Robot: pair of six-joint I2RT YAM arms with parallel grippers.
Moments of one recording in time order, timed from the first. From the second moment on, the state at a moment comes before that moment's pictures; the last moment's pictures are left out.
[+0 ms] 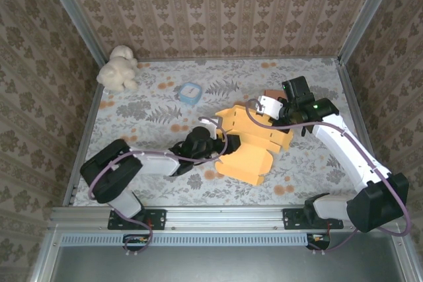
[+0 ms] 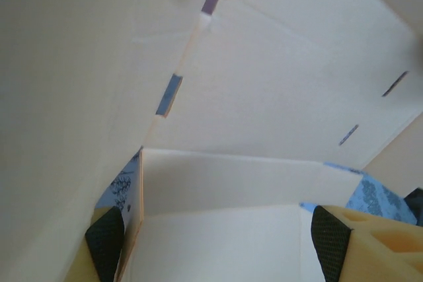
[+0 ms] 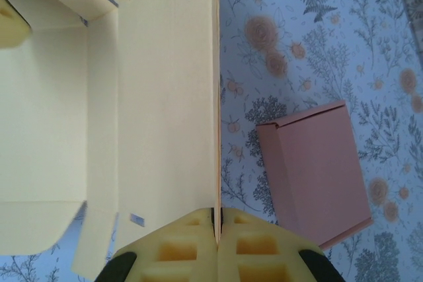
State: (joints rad) left arm -0.94 1.56 0.58 0.63 0.07 -0.69; right arm 0.30 1.28 1.17 -0.84 -0.12 -0.89
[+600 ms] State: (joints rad) left arm -0.93 0.93 0.45 0.24 -0.14 -0.52; right arm 0.30 1.21 1.11 -0.76 -0.17 -0.94
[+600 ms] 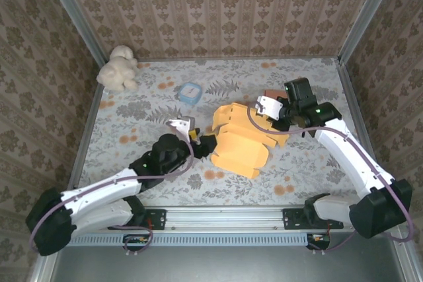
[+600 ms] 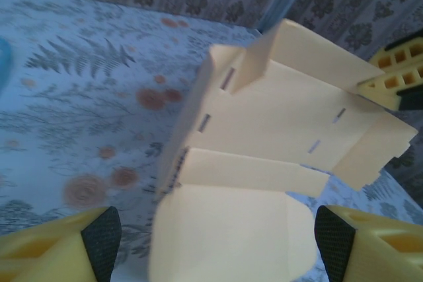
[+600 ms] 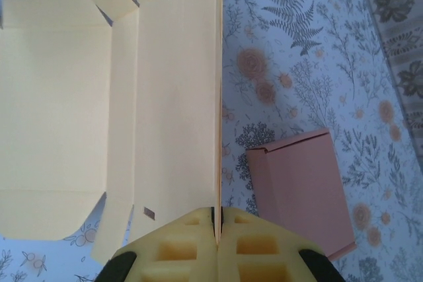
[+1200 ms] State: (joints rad) left arm -0.72 0.74 0.28 0.23 -0.24 -0.42; right arm 0.40 1.07 0.77 -0.32 -0.28 -1.15
